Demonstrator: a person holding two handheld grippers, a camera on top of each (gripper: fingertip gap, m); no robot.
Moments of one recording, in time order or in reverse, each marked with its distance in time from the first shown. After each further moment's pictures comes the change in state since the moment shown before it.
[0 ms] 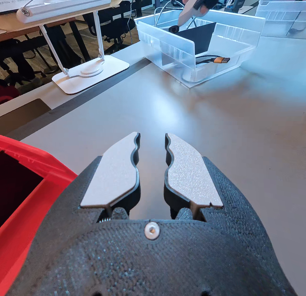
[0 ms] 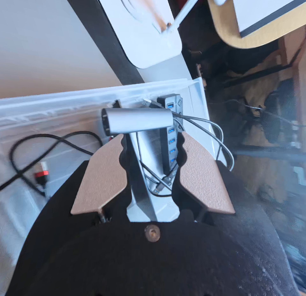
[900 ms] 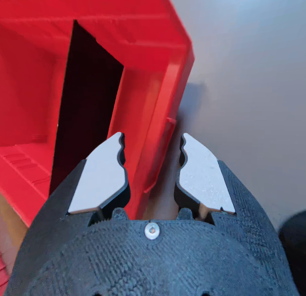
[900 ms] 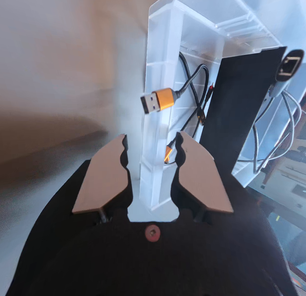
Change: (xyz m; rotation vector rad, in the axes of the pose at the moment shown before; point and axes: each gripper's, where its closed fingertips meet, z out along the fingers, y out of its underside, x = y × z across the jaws) left arm -0.126 0.103 -0.085 -0.704 -0.234 0.303; right arm -0.147 0.087 -0.041 -0.239 -0.040 -0.383
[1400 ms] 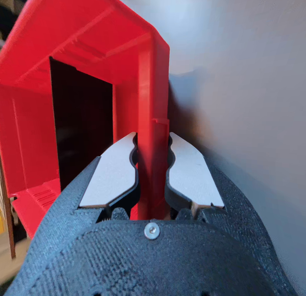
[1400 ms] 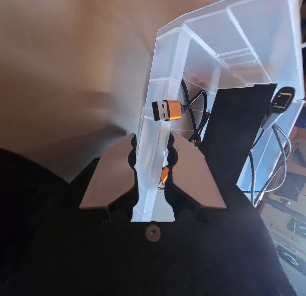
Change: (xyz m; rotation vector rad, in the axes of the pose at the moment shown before) left arm 0.075 -0.094 0.027 0.224 0.058 0.452; right arm -0.118 -0.062 -0.078 0.296 -0.022 -0.171
